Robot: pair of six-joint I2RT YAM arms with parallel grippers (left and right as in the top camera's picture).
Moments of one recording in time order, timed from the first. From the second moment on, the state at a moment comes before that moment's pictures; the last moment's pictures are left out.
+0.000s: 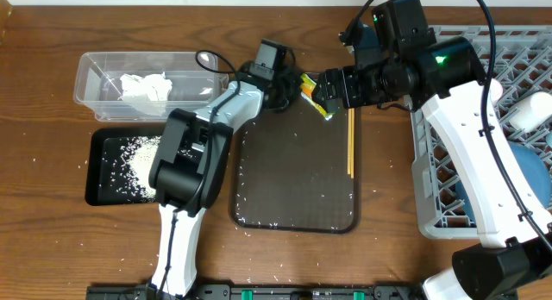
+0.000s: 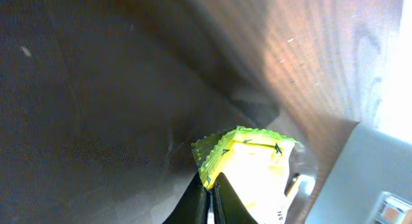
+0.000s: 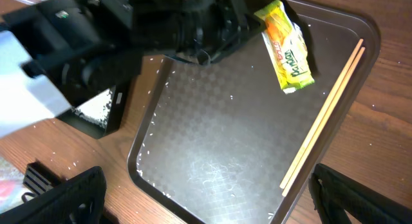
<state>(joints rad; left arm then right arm) -0.37 2.25 1.56 -0.22 0.33 -1.17 0.36 1.72 1.84 -1.21 -0.35 0.17</state>
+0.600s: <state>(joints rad) -0.10 1.83 1.56 -0.43 0.33 -1.05 0.36 1.72 1.84 -1.21 -0.35 0.17</state>
